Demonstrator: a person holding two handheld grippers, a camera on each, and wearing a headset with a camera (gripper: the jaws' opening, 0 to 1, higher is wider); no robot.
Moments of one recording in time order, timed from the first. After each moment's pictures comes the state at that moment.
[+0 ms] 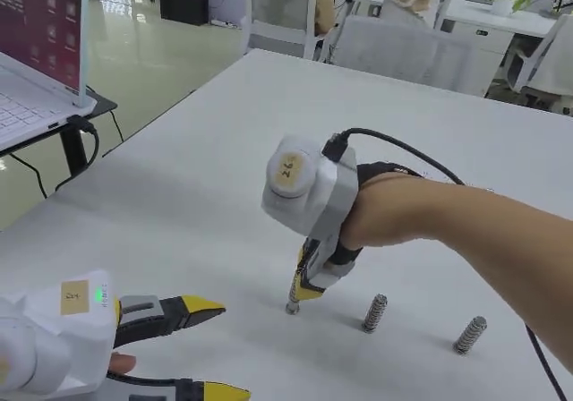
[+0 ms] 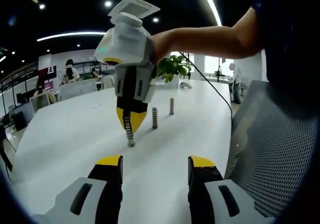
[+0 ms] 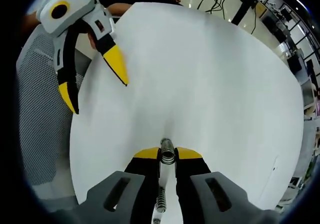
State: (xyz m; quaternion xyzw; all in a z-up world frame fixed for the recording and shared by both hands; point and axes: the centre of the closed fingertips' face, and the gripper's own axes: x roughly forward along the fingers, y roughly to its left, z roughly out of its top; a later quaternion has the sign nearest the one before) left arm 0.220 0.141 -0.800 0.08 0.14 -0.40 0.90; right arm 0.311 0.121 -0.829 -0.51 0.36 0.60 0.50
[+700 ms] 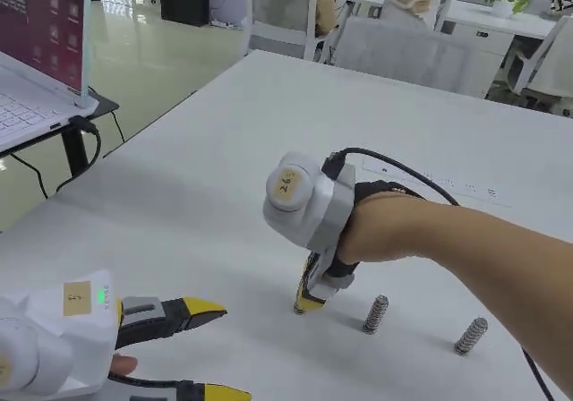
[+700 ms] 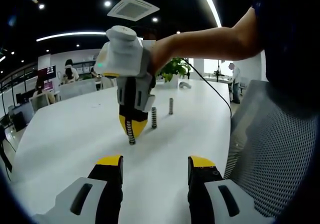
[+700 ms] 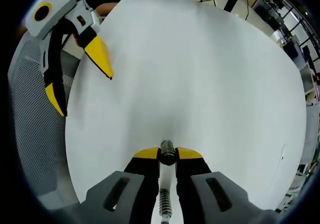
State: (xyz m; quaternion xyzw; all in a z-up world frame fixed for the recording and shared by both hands) left arm 0.219 0.141 -0.800 0.08 0.14 -0.40 0.90; right arm 0.314 0.111 -0.848 -0.49 0.39 0.58 0.51
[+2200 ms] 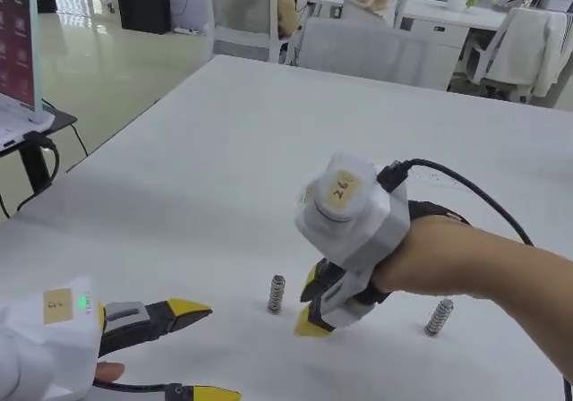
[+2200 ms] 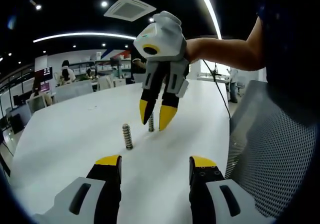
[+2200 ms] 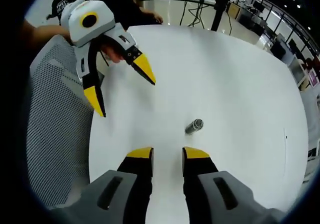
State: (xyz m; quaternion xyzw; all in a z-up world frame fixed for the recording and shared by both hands) left arm 0.223 0.130 -0.797 0.08 0.14 -0.41 0.90; right arm 0.269 0.076 -0.808 -0.39 0.35 0.61 0.60
